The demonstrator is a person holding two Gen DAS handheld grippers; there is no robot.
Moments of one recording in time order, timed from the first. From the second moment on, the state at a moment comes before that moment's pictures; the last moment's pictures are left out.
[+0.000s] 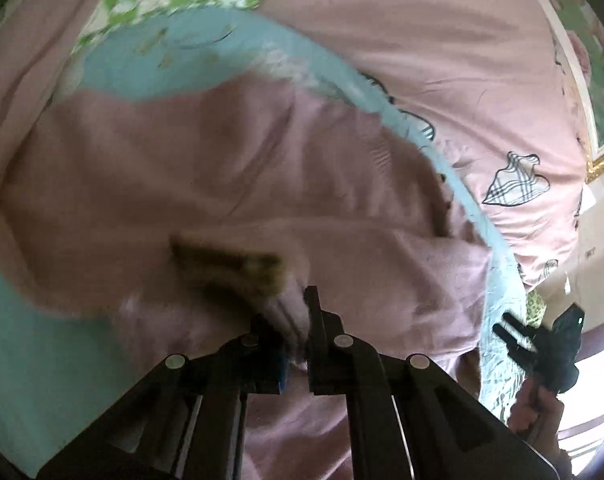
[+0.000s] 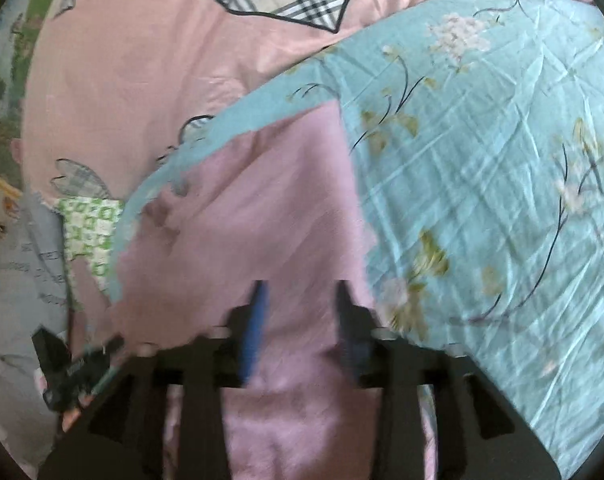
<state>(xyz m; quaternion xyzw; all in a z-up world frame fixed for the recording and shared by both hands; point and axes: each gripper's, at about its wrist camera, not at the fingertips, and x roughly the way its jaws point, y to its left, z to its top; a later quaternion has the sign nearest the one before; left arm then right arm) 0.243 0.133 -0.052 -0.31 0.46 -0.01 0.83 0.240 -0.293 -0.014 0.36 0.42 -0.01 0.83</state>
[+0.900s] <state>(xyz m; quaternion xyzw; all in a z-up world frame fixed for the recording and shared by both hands) 0.258 0.107 -0.065 -0.20 0.48 -0.02 0.85 0.304 -0.348 -0.052 0.33 0.45 -0.03 0.83</state>
